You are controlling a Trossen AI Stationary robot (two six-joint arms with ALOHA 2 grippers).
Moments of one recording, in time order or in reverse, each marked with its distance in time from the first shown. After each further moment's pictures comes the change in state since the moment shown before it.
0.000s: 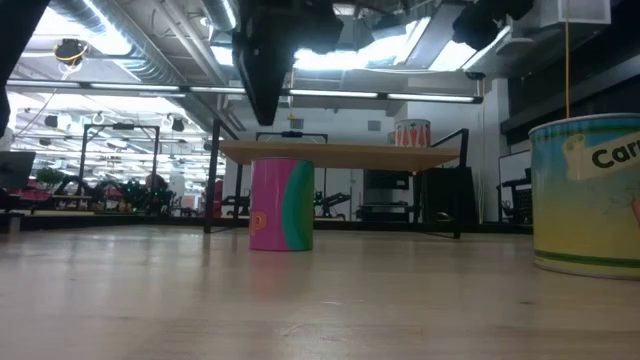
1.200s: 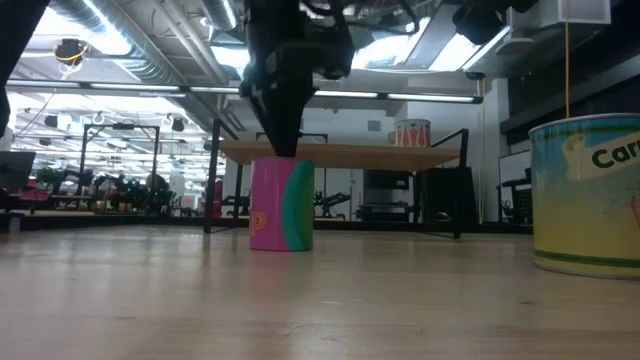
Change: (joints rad) left arm 0.000 -0.001 -0.145 0.260 0.021 -0.018; right arm 0.064 0.000 0.000 0.000 0.001 -0.005
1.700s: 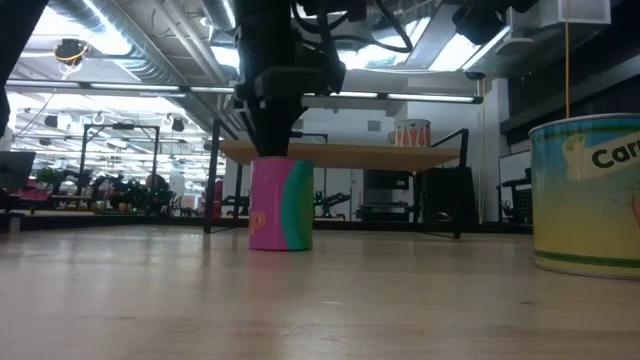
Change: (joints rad) left arm -0.001 -0.003 -0.073 0.037 -0.016 -0.006; right arm 0.000 0.000 0.000 0.000 0.000 0.000
